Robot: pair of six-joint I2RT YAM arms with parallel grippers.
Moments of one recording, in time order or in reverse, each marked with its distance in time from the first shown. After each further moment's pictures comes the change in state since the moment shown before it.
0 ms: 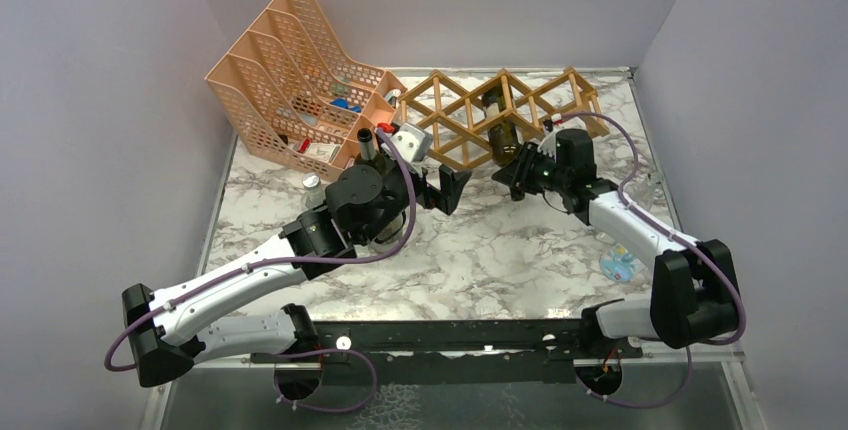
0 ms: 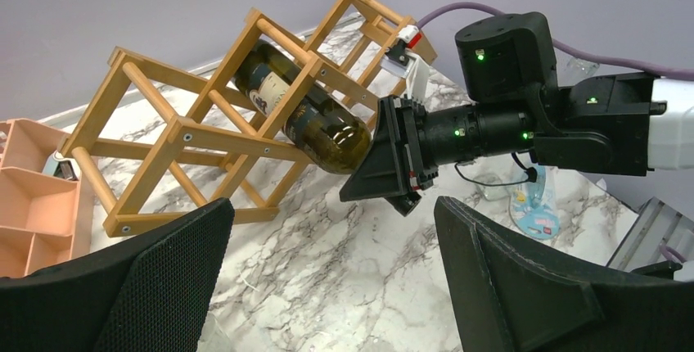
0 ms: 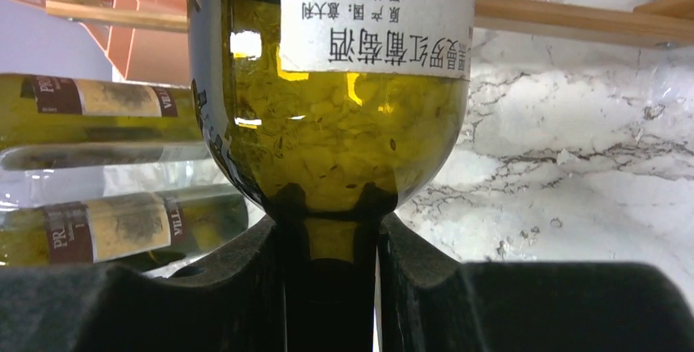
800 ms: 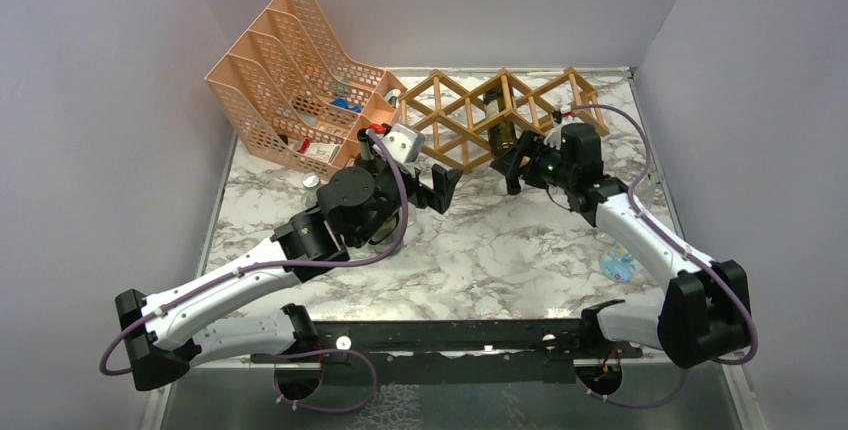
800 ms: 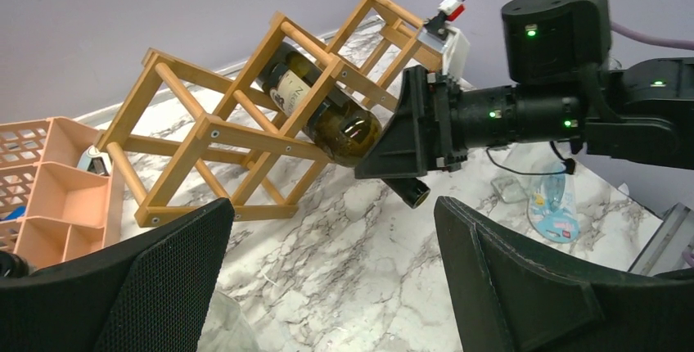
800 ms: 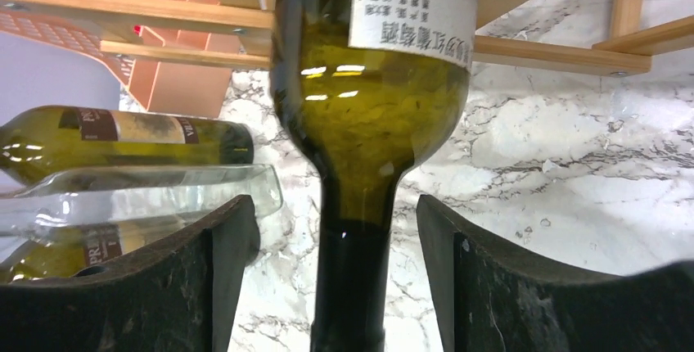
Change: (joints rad) left arm 0.000 -0.031 0.000 -0.031 -0.037 0.034; right arm 0.024 -0.049 0.056 -0.042 0.109 0.029
